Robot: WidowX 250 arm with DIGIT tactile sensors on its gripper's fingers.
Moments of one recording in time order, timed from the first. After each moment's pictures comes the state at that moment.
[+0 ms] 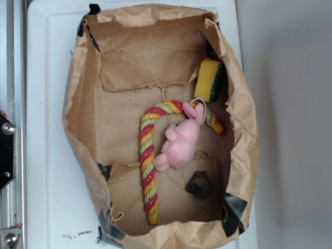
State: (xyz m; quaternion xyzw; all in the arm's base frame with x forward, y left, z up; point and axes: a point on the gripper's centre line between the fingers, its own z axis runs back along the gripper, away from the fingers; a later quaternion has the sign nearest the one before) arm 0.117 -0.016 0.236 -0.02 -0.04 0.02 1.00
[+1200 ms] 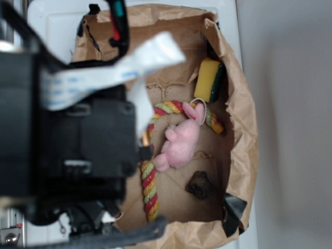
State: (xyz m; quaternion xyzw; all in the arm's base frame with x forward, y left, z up) arm 0.232 -0.013 0.197 -0.01 -0.09 0.05 1.00
